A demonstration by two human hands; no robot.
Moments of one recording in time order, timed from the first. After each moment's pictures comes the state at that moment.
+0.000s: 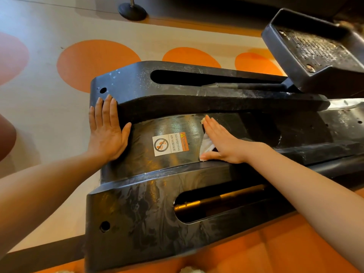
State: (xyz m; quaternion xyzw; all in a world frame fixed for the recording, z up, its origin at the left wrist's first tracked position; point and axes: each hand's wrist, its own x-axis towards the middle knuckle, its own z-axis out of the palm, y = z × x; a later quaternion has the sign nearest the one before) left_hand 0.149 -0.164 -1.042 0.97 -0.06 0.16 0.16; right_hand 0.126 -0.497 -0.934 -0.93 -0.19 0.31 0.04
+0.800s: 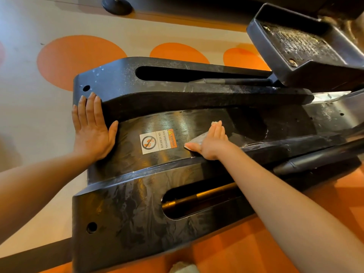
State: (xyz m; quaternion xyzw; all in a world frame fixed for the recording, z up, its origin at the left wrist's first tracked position) left_hand 0.151 -0.166 -1.045 0.97 -0.06 0.18 0.17; right_hand 0.111 -0.460 -0.929 -0.92 0.17 0.34 0.04
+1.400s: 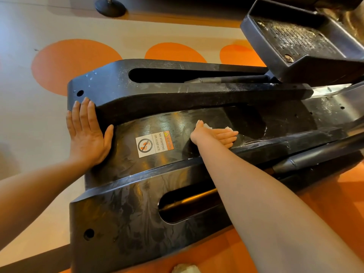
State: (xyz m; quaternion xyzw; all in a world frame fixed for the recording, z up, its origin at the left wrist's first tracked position) left_hand 0.150 -0.167 -1.043 0.97 -0.05 0.18 0.17; right_hand 0.148 -0.443 -0.957 -0.82 0.50 0.17 0.23
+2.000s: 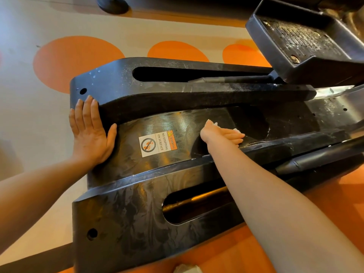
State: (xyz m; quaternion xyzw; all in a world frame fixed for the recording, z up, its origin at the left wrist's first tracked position) left_hand 0.150 -0.167 -1.044 0.96 -0.06 0.19 0.18; right_hand 0.173 -0.469 -0.986 -0.76 0.58 0.14 0.28
